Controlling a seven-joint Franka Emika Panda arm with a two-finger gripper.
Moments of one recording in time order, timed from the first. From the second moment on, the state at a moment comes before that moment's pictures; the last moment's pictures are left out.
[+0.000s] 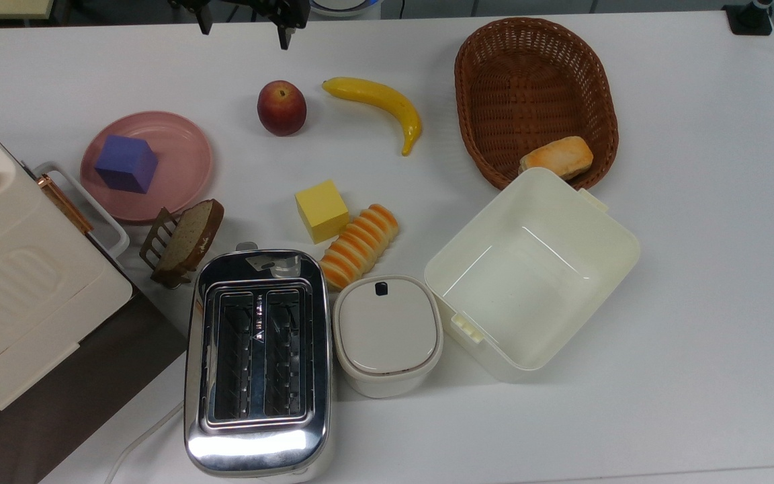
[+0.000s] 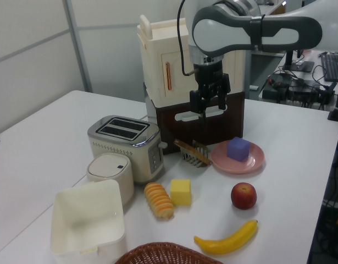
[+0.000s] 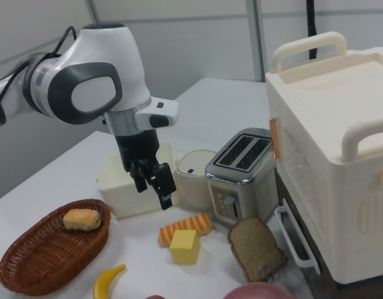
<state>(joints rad) 0.01 0.05 -0.11 -1.59 -0.04 1.57 0.08</state>
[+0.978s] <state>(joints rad) 0.00 0.05 -0.11 -1.59 -0.04 1.57 0.06</state>
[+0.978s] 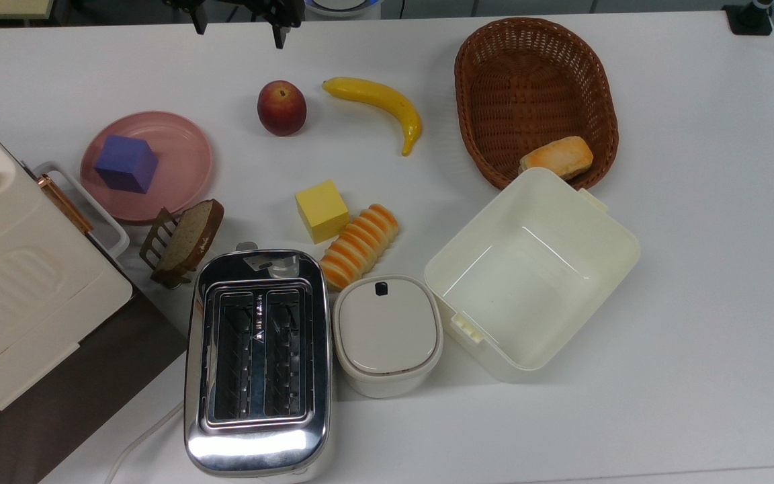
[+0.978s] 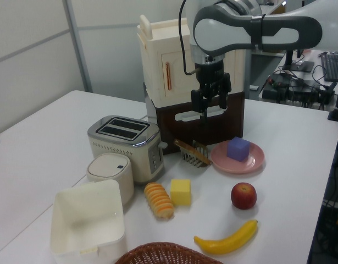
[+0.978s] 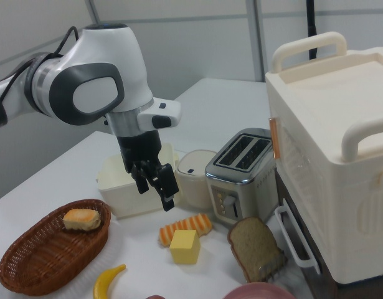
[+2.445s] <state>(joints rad) -0.19 -0.01 -0.05 -1.86 -0.03 1.92 0.10</state>
